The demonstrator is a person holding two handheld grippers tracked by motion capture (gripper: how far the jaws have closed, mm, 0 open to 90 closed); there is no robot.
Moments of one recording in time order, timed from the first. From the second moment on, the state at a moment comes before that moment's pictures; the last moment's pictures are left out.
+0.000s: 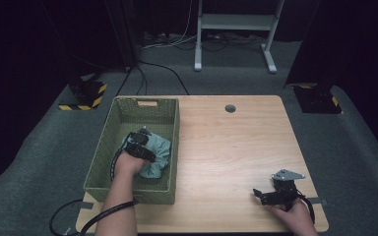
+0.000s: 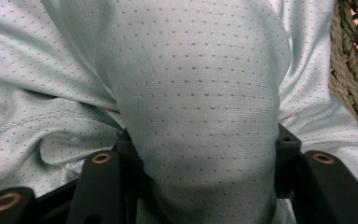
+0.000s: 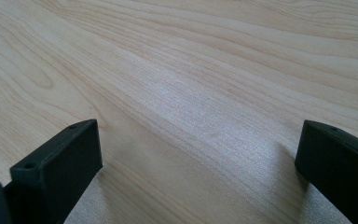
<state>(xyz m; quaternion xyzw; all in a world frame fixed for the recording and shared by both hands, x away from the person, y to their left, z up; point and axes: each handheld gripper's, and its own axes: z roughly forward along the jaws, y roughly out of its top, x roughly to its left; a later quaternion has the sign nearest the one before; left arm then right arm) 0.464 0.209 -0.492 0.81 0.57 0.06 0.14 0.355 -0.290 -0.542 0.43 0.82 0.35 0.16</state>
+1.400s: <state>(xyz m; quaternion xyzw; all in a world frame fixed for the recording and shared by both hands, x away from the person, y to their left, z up) 0.425 0.244 -0.440 0.75 0.56 0.15 0.30 0.355 -0.291 -0.542 0.43 0.81 0.36 0.15</state>
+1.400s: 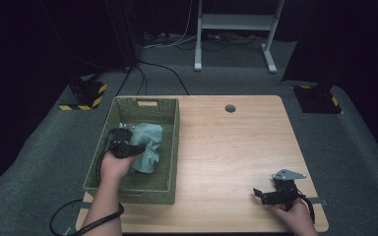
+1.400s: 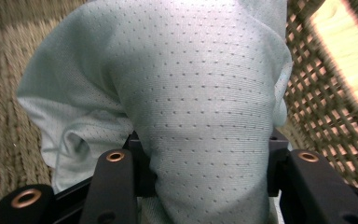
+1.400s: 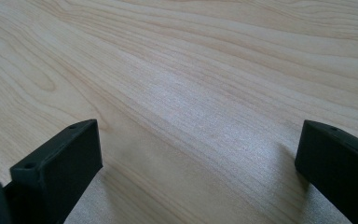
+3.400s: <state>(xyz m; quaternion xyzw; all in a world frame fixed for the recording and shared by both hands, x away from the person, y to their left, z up) 0.350 0.219 -0.357 0.66 0.48 0.34 0.46 0.355 -0.292 -0.542 0.43 0.81 0.36 0.15</state>
